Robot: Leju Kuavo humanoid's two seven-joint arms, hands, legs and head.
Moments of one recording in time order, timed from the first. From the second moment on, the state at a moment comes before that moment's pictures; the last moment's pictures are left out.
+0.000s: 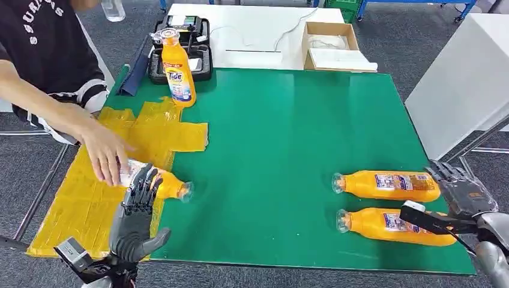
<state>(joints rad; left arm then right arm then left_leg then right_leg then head) 0.13 -0.09 -0.11 -1.59 0.09 -0.24 -0.52 0.04 -0.70 -0.08 -1.39 0.98 0.04 -0.17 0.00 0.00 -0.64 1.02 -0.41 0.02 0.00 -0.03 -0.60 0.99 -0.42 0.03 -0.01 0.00</state>
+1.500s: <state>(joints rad) 0.02 -0.12 -0.11 -1.36 0.13 -0.21 -0.50 -0.51 -0.54 0.25 -0.66 1.12 0.10 -0.19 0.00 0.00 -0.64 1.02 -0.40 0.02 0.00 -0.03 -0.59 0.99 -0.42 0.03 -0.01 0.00</state>
